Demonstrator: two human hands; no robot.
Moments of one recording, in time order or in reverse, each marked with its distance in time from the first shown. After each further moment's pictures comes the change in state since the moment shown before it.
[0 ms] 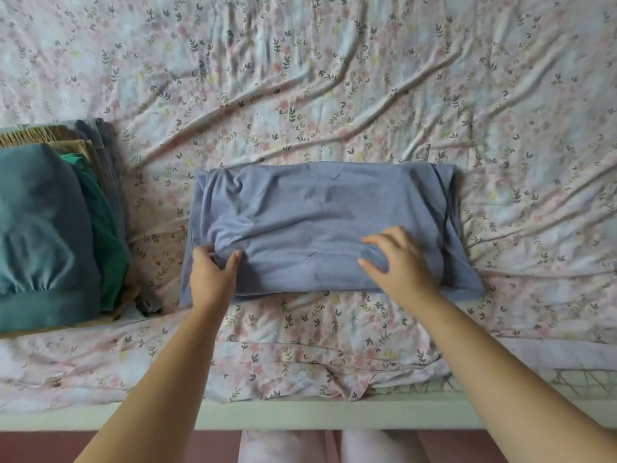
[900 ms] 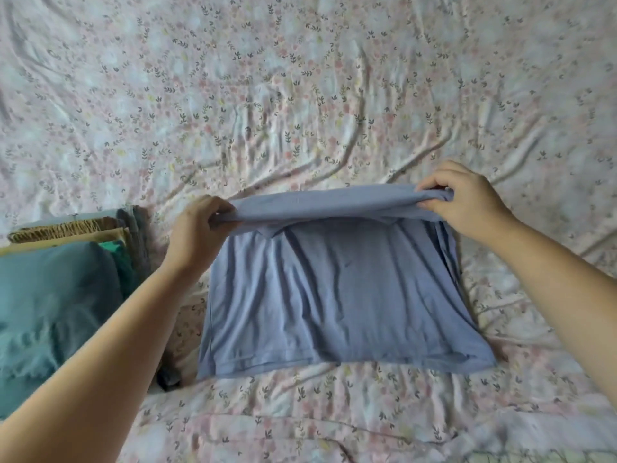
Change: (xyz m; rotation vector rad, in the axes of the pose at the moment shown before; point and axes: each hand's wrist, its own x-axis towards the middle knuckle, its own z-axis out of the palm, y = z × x) left_hand 0.068 0.159 -0.080 0.201 0.044 0.808; right_hand 0.145 -0.004 -0.153 0.104 0.094 -0.075
